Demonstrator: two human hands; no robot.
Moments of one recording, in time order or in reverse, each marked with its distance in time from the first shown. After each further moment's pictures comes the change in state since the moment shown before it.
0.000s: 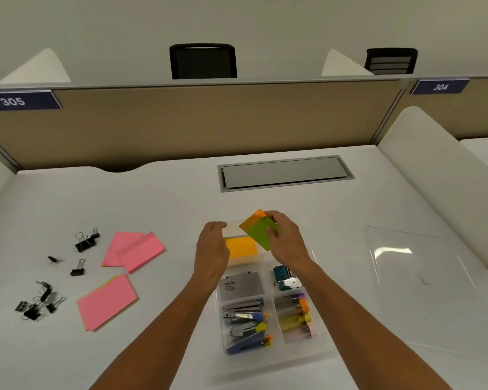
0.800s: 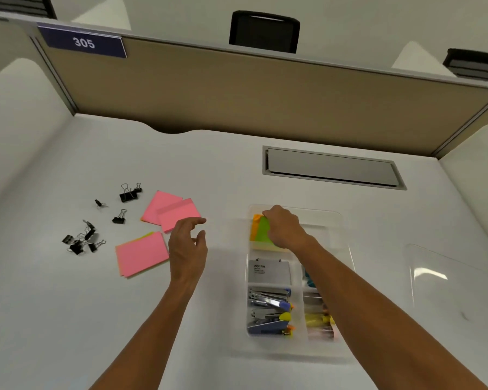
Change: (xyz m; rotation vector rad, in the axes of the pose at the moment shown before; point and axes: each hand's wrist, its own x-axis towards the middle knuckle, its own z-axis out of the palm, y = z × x) left_hand -0.058 -0.077 -0.074 -0.217 0.428 -0.137; right_hand 0.039 -0.041 0.073 -0.790 -0.485 -0.189
